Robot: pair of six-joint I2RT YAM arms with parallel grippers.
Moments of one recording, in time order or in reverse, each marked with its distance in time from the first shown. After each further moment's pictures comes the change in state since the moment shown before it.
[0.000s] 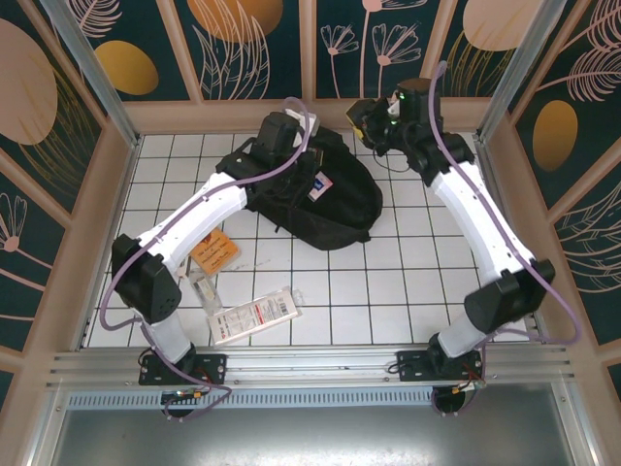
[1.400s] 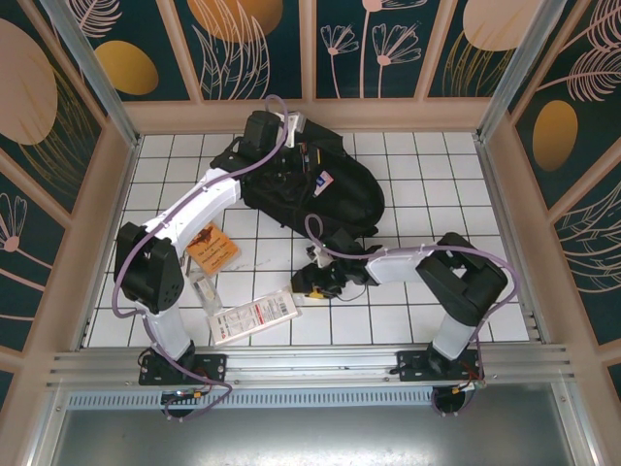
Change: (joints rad) left arm 0.124 0.041 -0.101 0.179 0.343 -0.226; right arm 0.436 0.187 -0.970 0.579 -0.381 -0.285
